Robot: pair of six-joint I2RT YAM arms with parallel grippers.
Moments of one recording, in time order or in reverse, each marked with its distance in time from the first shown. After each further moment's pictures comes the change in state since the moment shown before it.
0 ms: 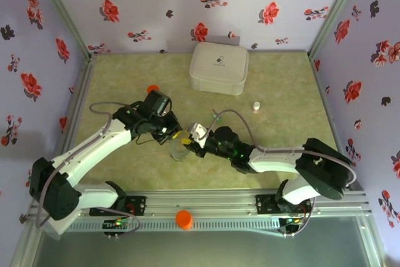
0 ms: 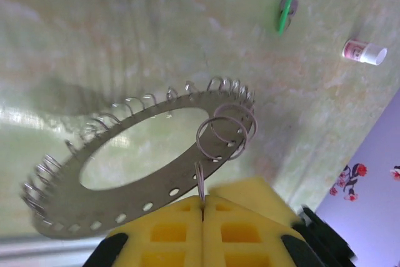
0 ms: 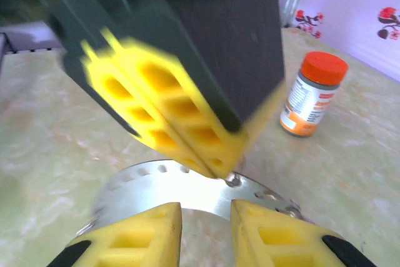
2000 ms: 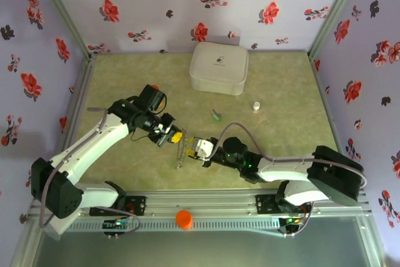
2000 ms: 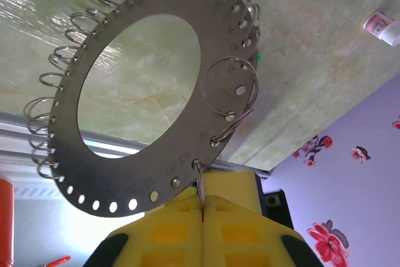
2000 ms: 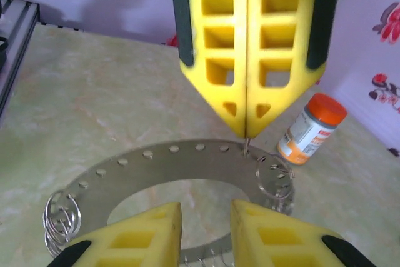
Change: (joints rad) left arm 0.062 0.005 0.051 -0.143 0.240 -0.172; right arm 0.070 -0.114 -0.126 0.067 0.005 -0.213
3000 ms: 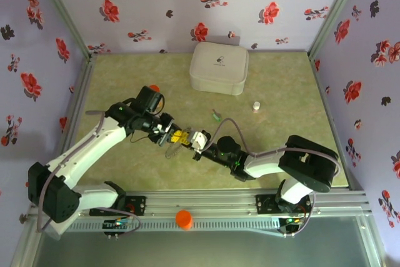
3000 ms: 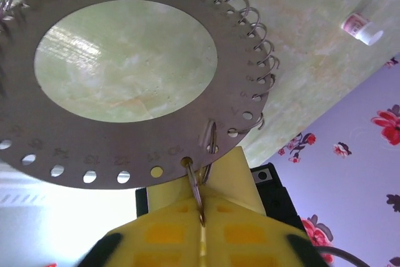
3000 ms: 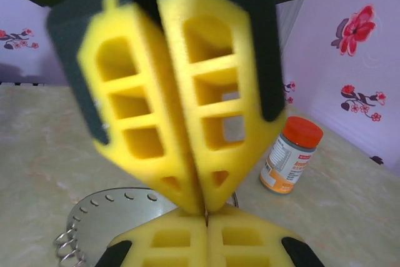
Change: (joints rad) left arm 0.009 -0.053 -0.060 0.093 -0.003 -0.022; right arm 0.003 0.219 0.059 0.315 0.080 0.101
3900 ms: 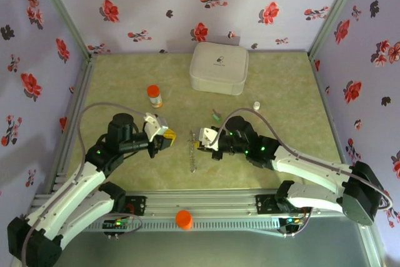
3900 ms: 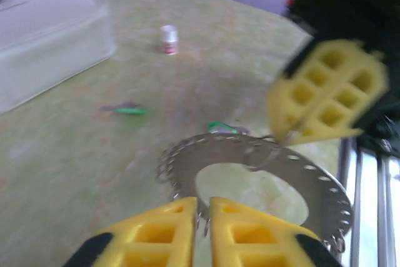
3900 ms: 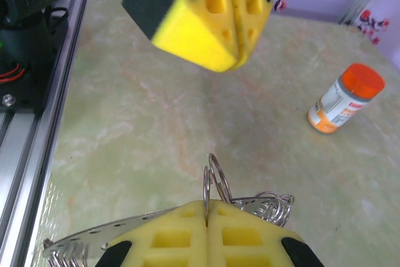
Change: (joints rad) left arm 0.059 -0.478 -0.510 0.607 0.122 1.715; right arm -0.146 -0.466 0.221 -1.130 -0.330 -0.177
